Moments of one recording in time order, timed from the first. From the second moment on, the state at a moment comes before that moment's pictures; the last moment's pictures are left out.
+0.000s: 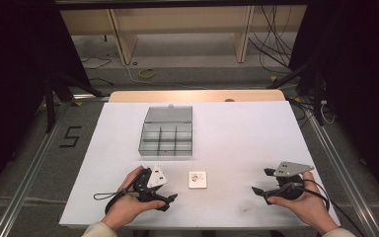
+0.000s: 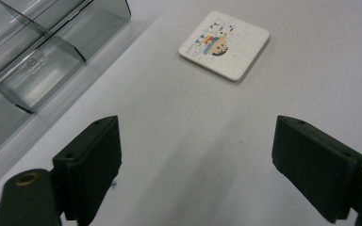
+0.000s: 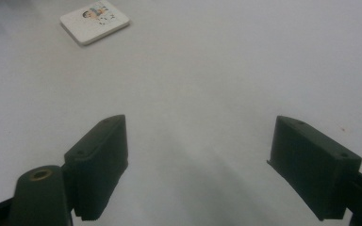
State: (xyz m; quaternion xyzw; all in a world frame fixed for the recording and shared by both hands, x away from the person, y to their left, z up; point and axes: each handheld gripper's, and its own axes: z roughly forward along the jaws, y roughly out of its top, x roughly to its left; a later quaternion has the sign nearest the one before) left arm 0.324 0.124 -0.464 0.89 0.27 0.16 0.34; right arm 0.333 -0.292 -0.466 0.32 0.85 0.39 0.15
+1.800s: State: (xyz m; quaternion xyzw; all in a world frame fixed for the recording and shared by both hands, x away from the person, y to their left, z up) left arm 0.390 0.037 -0.486 0.93 0.19 0.06 0.32; right arm 0.337 -0.293 -0.470 0.32 0.85 0.39 0.13
